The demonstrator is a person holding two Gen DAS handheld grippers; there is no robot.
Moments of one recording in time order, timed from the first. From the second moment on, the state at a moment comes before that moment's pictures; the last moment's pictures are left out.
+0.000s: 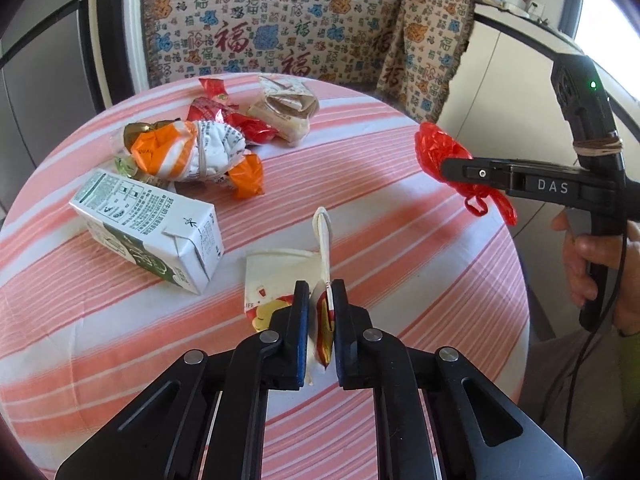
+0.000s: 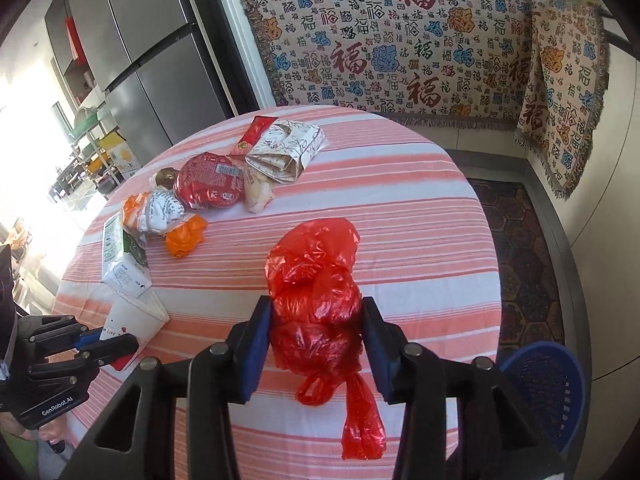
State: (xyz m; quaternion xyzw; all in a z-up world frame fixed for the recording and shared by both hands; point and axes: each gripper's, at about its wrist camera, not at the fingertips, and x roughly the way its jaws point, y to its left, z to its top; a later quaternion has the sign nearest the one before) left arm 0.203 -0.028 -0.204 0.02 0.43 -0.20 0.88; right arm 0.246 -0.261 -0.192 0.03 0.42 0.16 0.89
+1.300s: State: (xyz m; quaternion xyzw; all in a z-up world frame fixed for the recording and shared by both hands) left arm 0.198 -0.326 -0.193 -0.01 0.43 -0.36 0.83; right arm 0.172 -0.541 -0.212 0.16 0.41 -0.05 0.90
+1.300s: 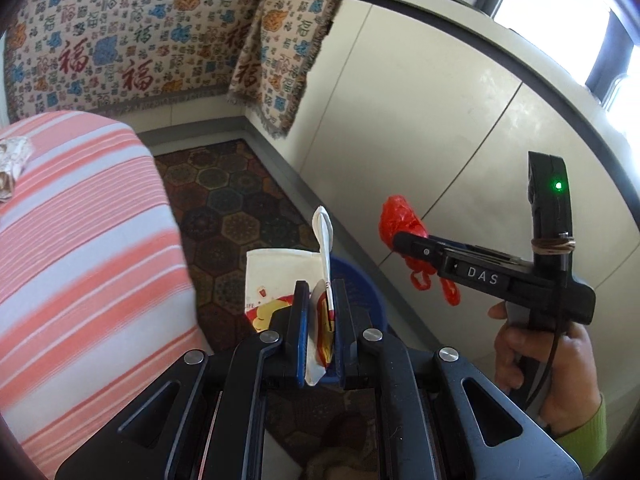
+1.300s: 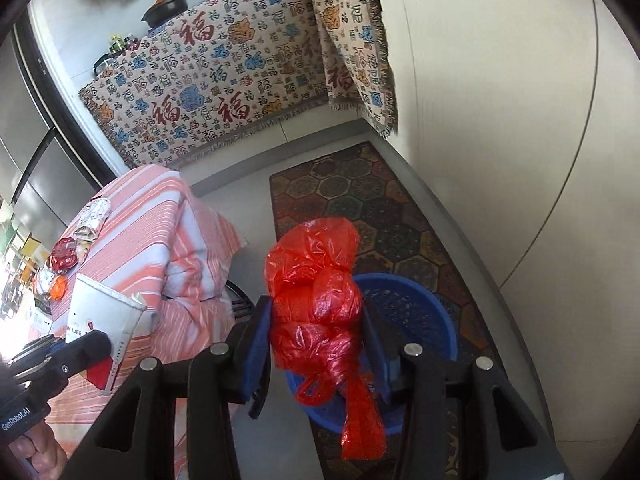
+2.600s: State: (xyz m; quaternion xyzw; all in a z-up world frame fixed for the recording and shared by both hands) left arm 0.237 -0.409 -0.270 0.00 0.48 -0.39 0.78; right arm 0.181 -0.619 -0.218 0.23 0.39 -0.12 0.88
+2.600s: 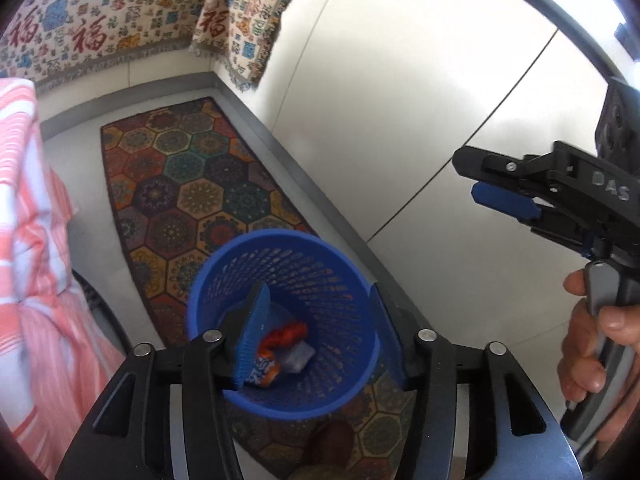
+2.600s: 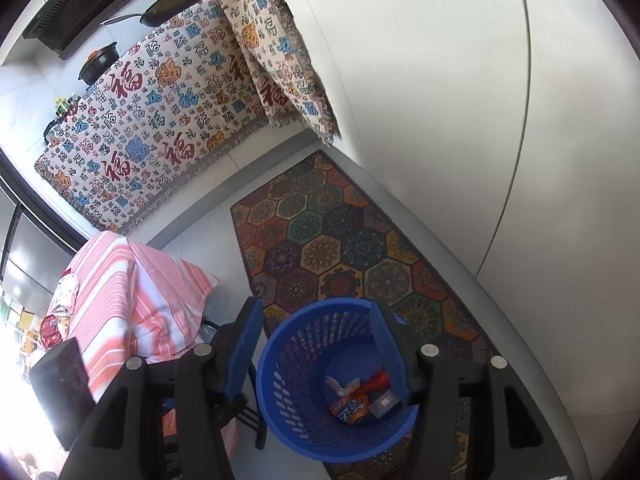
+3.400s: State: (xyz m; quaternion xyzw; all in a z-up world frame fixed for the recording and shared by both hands) left arm 0.182 -0.077 -0.226 0.02 0.44 -0.07 0.90; right arm 0.213 -0.323 -0.194 0.00 0.39 0.16 0.91
